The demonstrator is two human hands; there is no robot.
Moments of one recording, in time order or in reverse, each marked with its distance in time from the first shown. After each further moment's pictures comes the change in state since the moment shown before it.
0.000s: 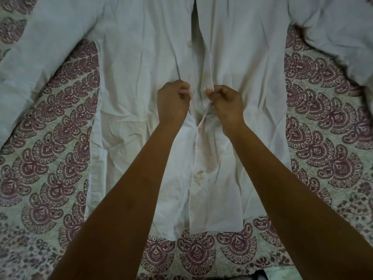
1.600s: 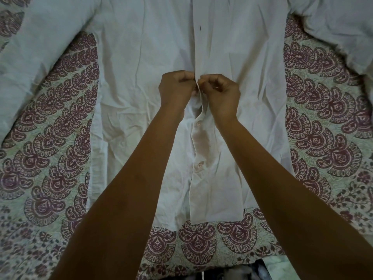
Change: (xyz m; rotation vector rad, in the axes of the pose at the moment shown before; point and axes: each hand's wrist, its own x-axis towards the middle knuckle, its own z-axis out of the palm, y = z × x) left_hand -0.012 0.035 -0.014 -0.393 -0.121 -0.355; right_hand -0.016 -0.001 0.013 0.015 0.092 -0.208
